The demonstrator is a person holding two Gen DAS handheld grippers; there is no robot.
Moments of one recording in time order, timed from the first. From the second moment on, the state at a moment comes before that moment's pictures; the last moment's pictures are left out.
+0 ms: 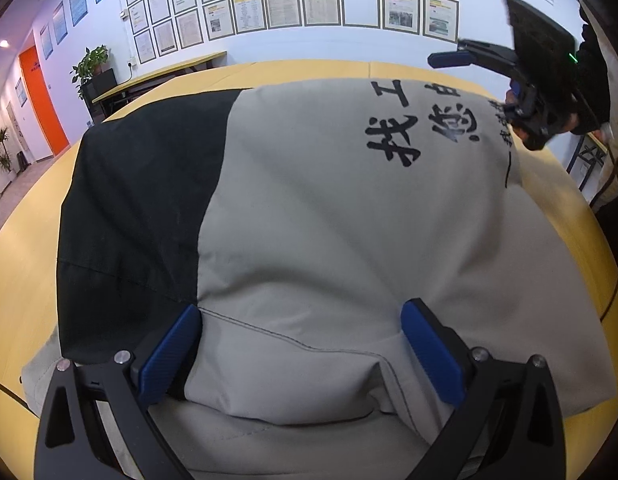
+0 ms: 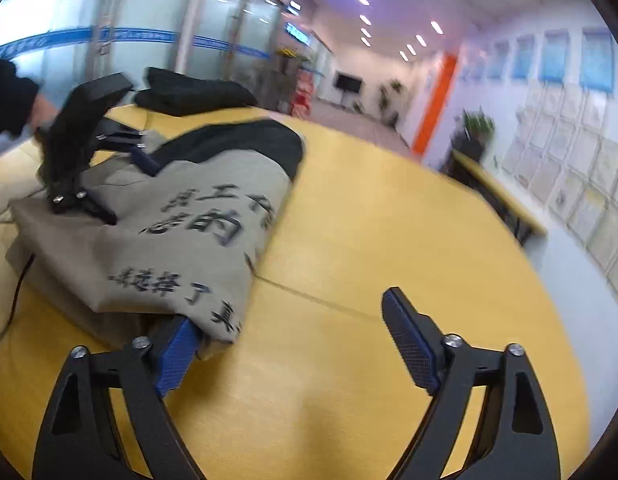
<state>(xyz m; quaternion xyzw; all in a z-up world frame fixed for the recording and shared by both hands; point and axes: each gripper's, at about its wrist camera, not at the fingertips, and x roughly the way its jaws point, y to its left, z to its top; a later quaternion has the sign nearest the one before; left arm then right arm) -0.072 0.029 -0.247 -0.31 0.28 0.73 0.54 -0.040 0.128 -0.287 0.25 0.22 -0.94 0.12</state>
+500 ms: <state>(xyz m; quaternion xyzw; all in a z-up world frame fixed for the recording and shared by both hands) -0.071 0.029 -0.247 -0.31 0.29 0.72 0.55 -0.050 0.102 -0.322 0.30 0.35 -0.87 0.19</state>
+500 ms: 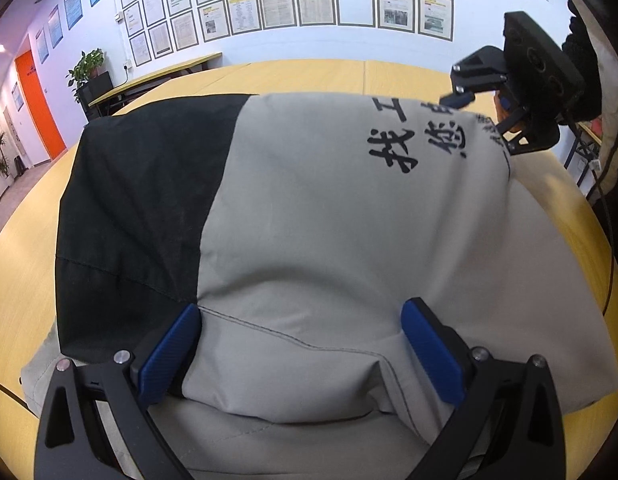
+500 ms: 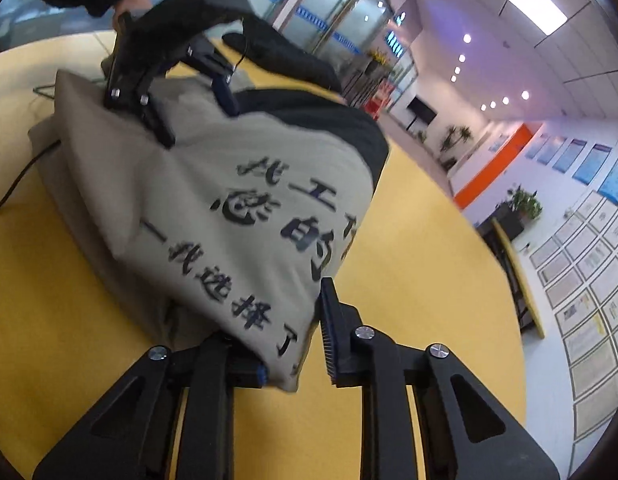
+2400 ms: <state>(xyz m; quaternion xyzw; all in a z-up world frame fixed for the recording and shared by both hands) 0.022 0.019 -0.243 -0.29 0.32 0.71 0.56 -0.240 0.105 -0.286 0.43 0.18 -0.76 0.44</state>
